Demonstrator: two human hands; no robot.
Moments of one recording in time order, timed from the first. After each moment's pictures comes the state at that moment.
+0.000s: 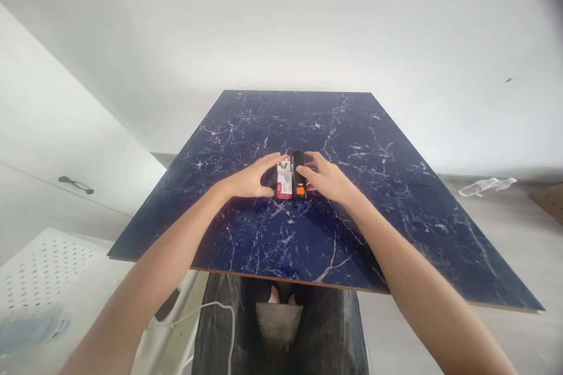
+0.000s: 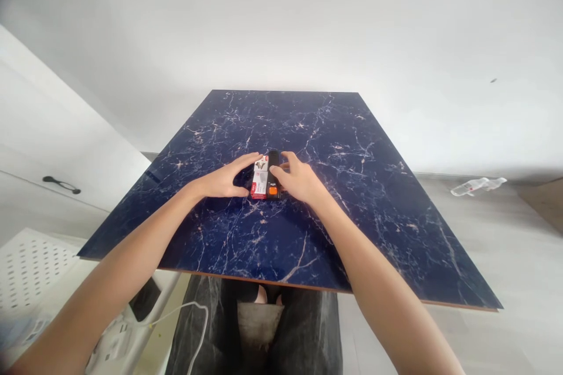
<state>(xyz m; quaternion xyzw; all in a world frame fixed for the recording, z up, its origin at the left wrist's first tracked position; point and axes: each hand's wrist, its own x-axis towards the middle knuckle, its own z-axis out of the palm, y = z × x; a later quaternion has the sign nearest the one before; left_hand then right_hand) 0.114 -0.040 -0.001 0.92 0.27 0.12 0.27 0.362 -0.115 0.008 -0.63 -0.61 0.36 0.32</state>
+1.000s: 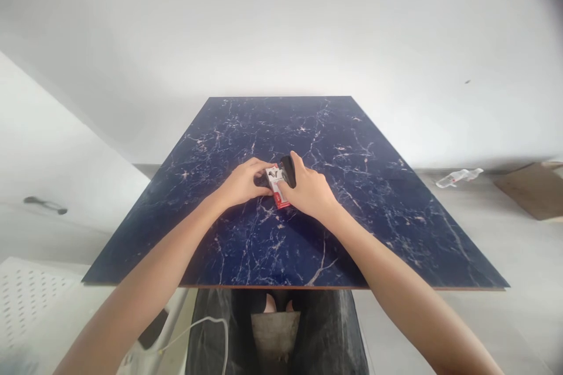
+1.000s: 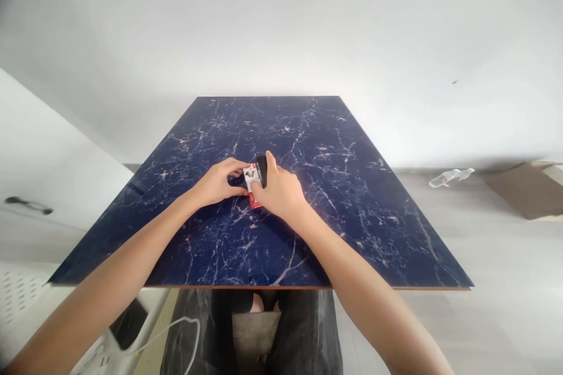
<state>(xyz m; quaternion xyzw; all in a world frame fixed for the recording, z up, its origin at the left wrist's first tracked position) 0.132 -0.041 -0.007 0.88 0.31 0.24 0.27 0.334 -0.137 0.023 -0.70 -0.67 0.13 0.20</state>
